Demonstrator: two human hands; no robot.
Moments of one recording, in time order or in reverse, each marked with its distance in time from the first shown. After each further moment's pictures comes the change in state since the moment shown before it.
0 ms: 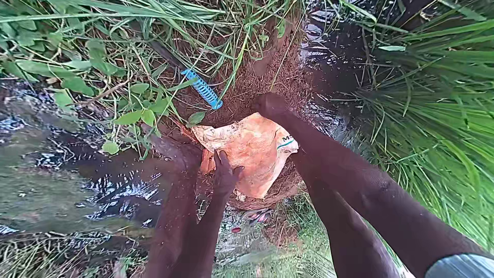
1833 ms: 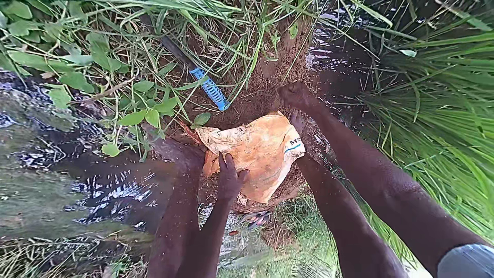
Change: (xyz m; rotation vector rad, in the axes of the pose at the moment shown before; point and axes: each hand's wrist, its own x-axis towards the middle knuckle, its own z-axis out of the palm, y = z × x) left_hand 0.003 0.000 -0.002 -0.008 -0.027 0.018; right_hand 0.023 0.074 -0.014 0.508 0.144 -0.150
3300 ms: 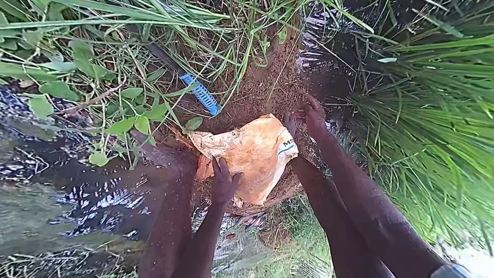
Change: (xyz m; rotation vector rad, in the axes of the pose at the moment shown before) left_hand -0.002 -0.001 -0.001 0.059 0.000 0.000; right_hand -0.074 0.044 0.013 0.766 0.524 0.365
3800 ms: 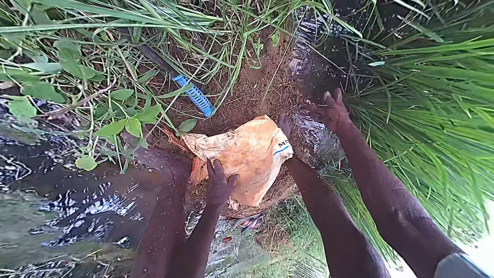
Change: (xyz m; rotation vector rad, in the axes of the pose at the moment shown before) left_hand 0.002 -0.002 0.001 -0.038 0.004 0.010; right_hand 0.023 -0.030 -0.077 0.059 0.100 0.101
